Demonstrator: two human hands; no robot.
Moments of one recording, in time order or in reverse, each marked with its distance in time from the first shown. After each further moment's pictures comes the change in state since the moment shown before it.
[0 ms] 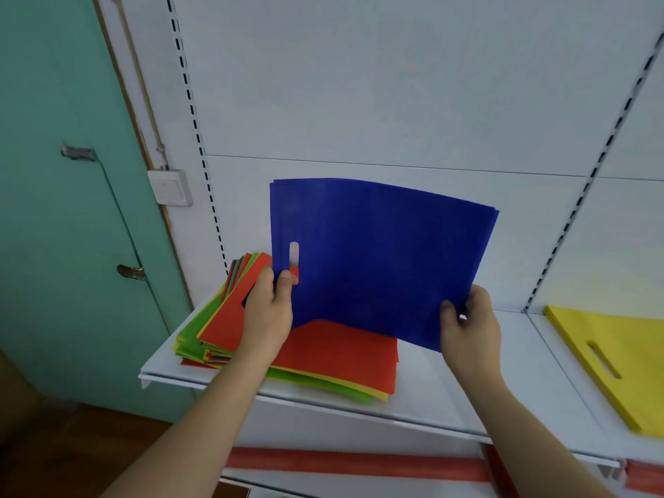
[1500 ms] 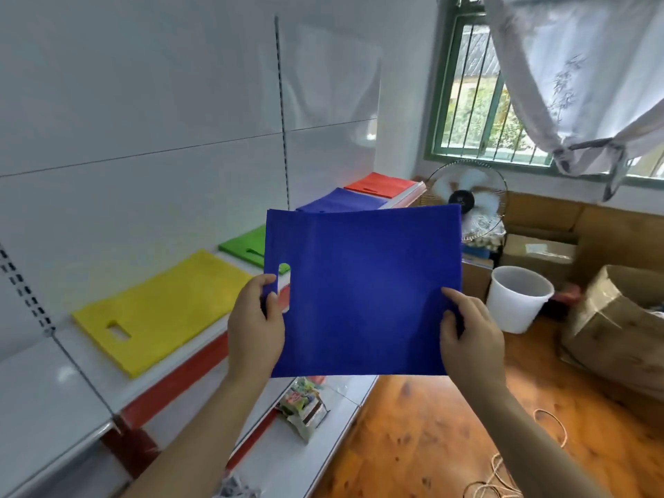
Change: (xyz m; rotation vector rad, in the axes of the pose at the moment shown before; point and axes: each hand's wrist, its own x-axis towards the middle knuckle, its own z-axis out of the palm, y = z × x) left_hand -0.405 0.289 0.397 -0.380 -0.830 0.443; right_hand -0.271 0.106 -0.593 -0.730 0.891 0.205
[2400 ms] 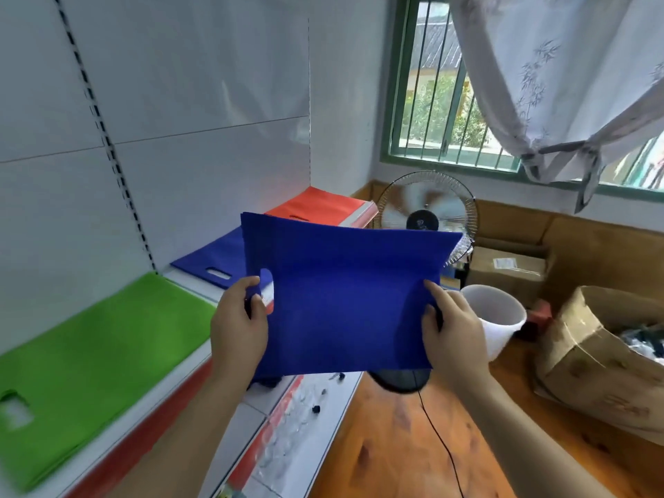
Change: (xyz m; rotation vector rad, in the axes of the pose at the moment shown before) left_hand 0.246 -0.027 0.382 0.039 -0.068 -0.084; right_hand 0.349 0.239 0.100 -0.148 -0.038 -0.010
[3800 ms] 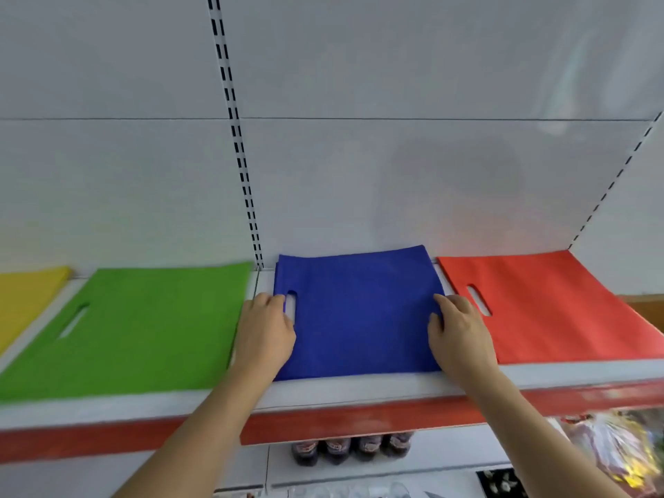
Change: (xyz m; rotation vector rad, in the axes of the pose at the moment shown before) left_hand 0.155 -0.100 0.086 0.925 0.246 -0.585; right_hand 0.320 -0.019 0.388 0.074 -0.818 -0.562
